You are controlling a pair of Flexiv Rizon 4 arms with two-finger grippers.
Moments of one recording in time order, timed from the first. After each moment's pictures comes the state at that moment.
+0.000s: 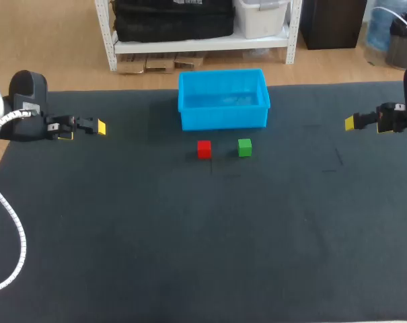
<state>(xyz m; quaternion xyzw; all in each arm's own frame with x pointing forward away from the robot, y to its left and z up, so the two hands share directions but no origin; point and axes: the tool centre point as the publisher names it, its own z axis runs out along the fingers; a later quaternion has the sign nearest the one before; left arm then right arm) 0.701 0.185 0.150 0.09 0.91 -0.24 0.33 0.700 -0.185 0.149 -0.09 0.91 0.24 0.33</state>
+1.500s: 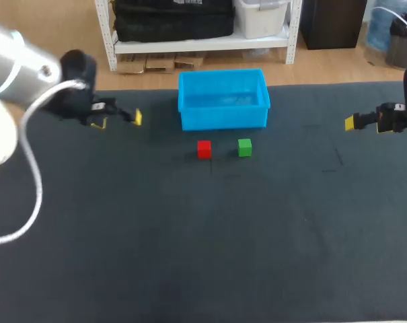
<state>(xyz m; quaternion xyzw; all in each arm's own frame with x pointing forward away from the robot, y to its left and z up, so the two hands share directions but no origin) 0.733 0.118 0.150 0.11 0.94 -0.19 0.25 0.700 -0.184 0.149 -0.09 0.91 0.24 0.33</state>
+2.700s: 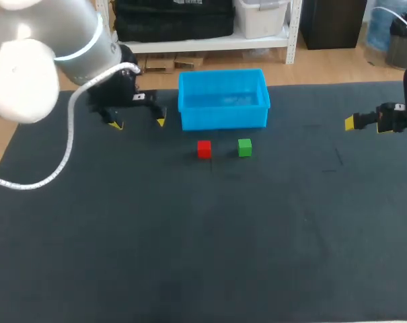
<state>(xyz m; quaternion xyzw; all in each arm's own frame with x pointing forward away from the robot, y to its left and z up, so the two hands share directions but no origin) 0.750 0.085 0.129 0.04 0.98 -0.09 0.17 0.700 -0.184 0.149 -0.09 0.91 0.24 0.33</state>
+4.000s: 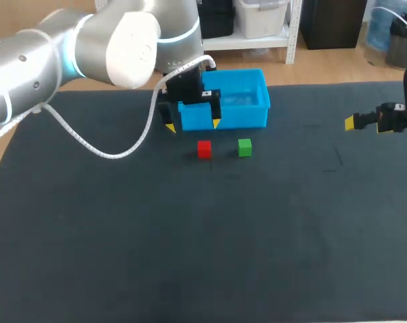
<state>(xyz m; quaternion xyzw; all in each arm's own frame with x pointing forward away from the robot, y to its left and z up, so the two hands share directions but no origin) 0.802 -0.018 0.076 0.00 1.00 -0.04 0.08 0.700 -0.184 0.149 -0.09 0.91 0.24 0.33</state>
